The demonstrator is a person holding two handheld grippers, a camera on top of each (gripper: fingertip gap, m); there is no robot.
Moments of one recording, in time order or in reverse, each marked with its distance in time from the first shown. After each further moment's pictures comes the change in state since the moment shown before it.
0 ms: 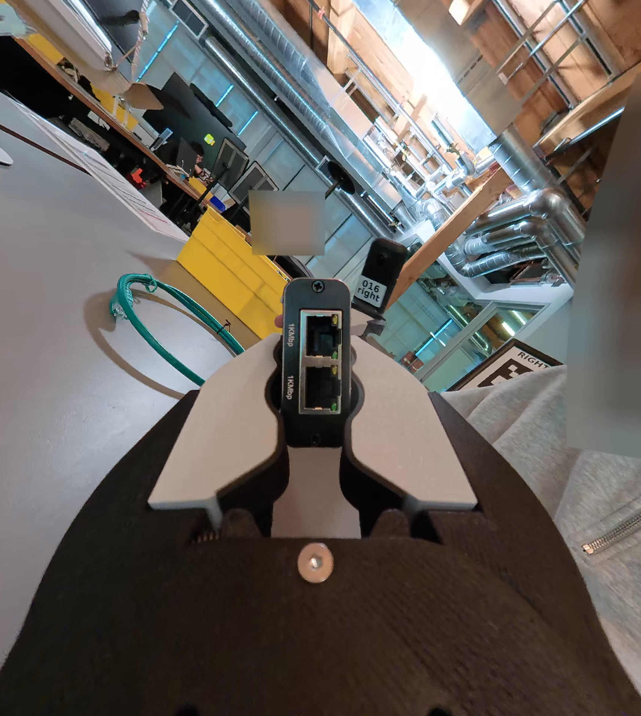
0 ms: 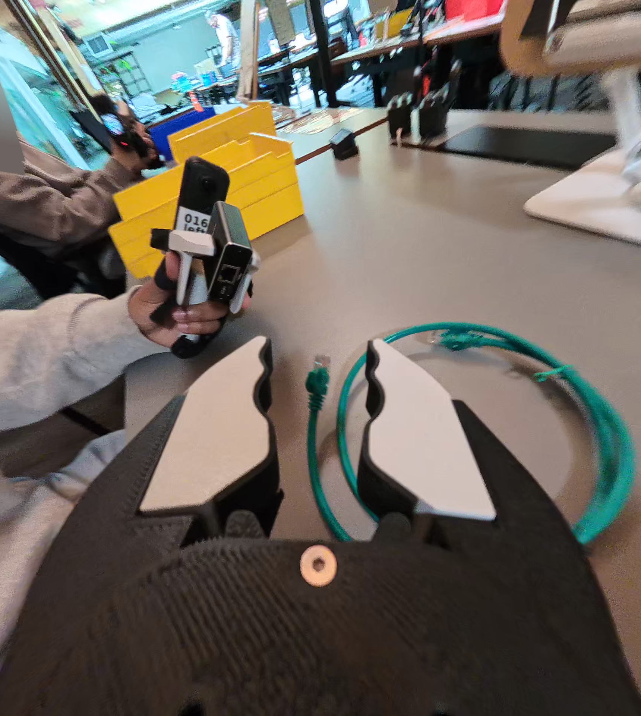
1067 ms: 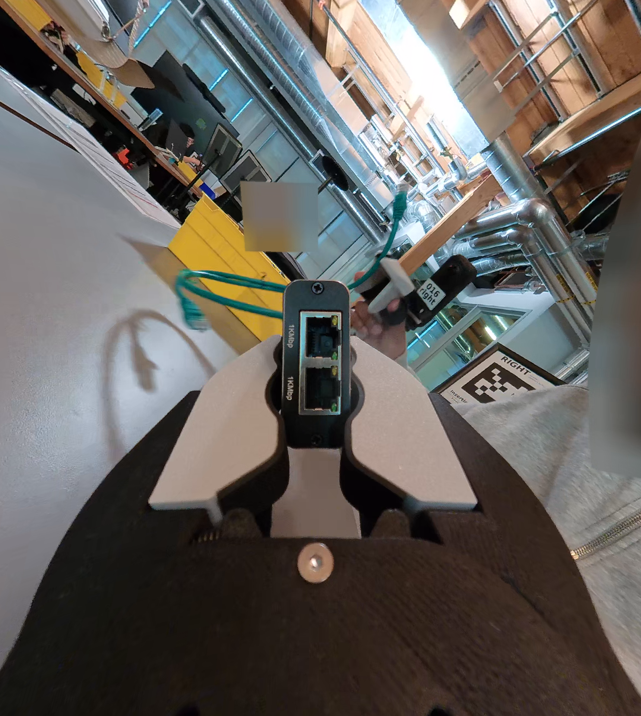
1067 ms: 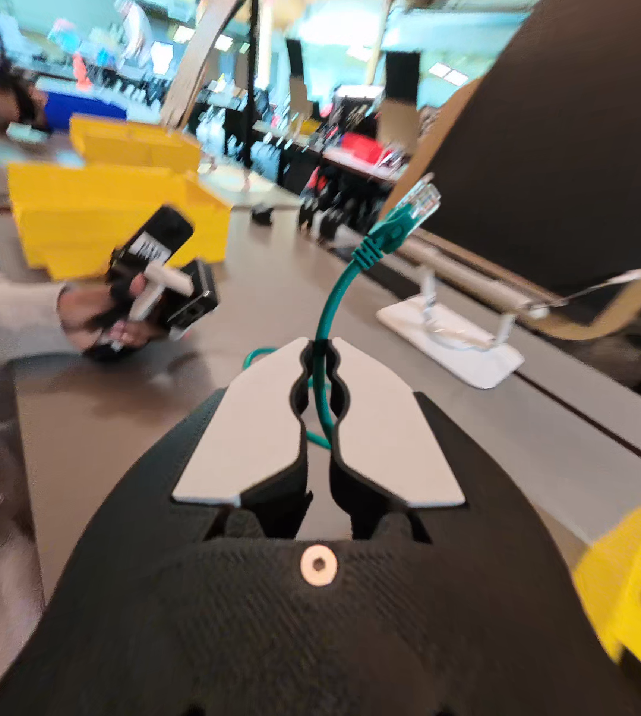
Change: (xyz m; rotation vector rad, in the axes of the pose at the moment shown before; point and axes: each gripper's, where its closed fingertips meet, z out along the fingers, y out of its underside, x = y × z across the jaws) left arm -0.004 0.002 0.002 -0.014 0.018 -0.061; right arm -0.011 -0.072 -0.088 0.162 0.301 -0.385
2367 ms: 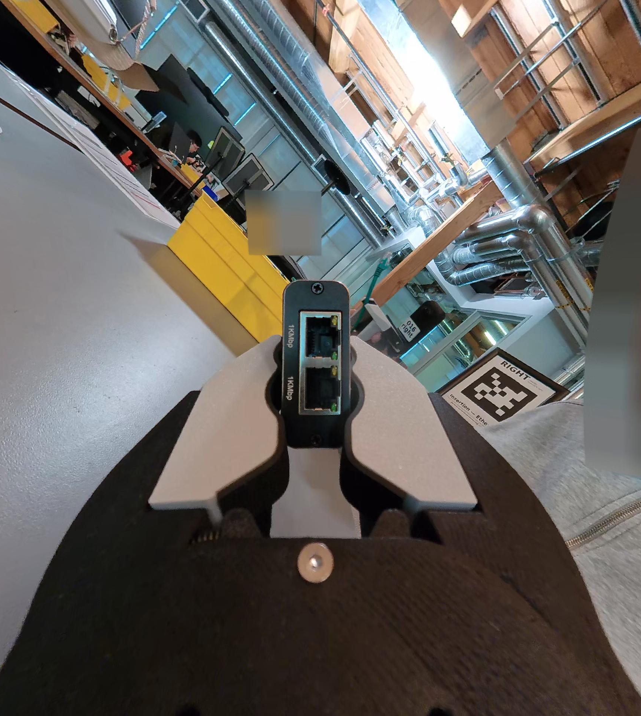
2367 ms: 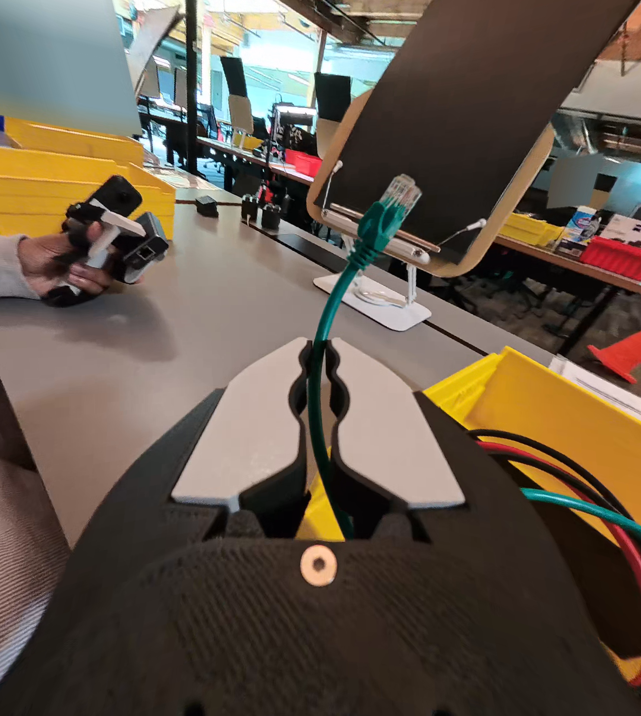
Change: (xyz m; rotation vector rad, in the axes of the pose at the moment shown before) left arm -0.001 0.000 0.000 0.010 -0.005 -0.011; right arm 0.043 0.041 -0.111 0.028 0.105 -0.030
